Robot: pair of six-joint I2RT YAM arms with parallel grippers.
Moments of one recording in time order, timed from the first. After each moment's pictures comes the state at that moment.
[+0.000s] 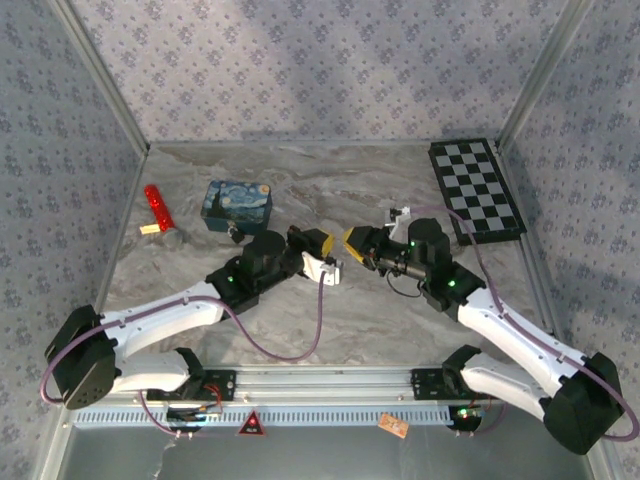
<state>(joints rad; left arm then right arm) -0.95 1.21 0.74 0.25 -0.08 1.21 0.62 0.97 0.68 0.04 -0.38 1.32</state>
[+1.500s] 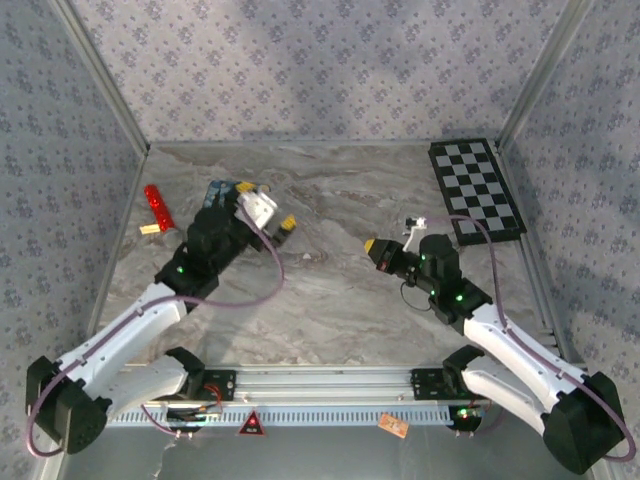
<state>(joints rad) -0.58 1.01 0.83 -0.04 -0.10 0.22 0.54 0.86 0.48 0.09 -0.22 0.85</state>
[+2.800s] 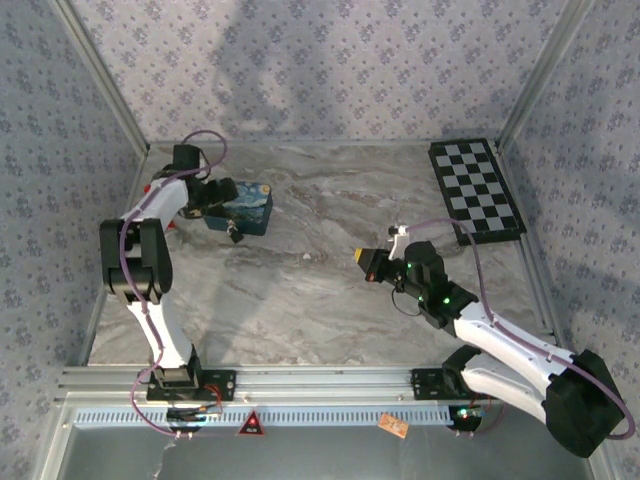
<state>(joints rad) -0.01 1.90 1.44 -0.59 0.09 -0.35 0.64 0.94 0.45 0.17 -0.14 0.71</state>
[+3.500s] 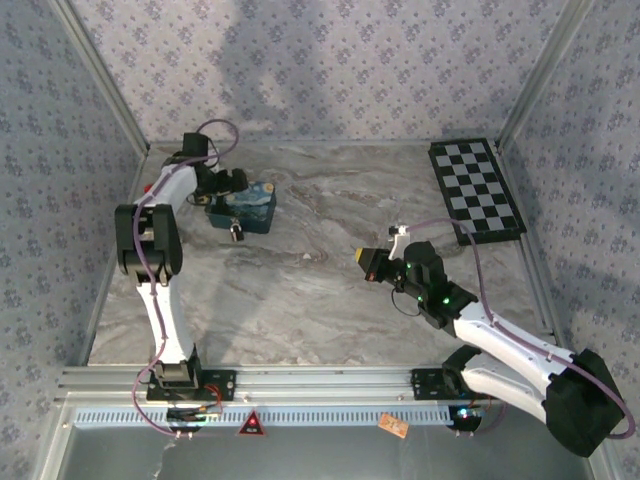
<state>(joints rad) -0.05 2.09 1.69 -0.64 0.18 -0.22 0.64 0.94 0.45 0.17 -0.12 0.71</state>
